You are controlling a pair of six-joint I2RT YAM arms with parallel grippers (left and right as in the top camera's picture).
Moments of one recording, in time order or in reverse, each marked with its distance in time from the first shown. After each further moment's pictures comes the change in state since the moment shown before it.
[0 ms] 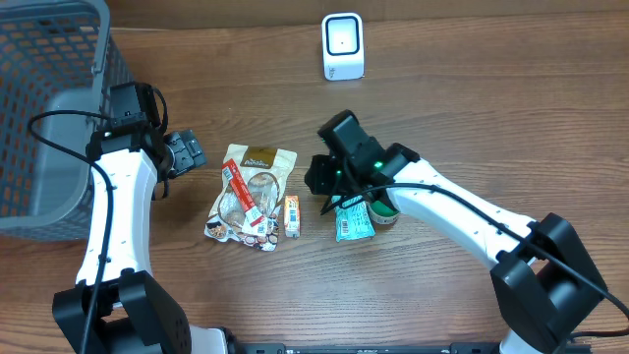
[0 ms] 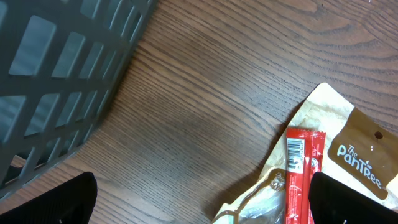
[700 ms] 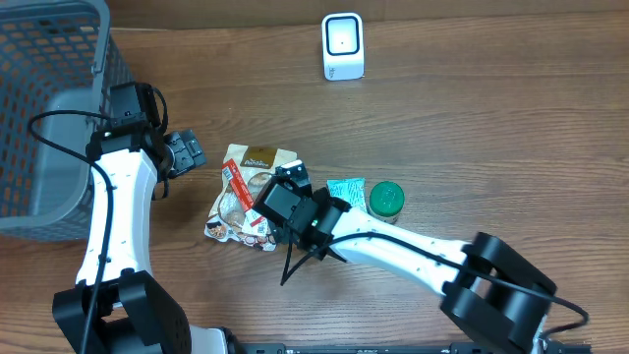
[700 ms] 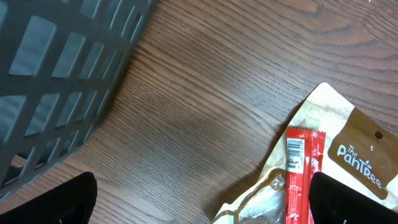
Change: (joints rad) left arm 0.000 0.000 0.000 0.000 0.000 0.000; right arm 0.302 0.114 0.035 -0.036 0.472 -0.094
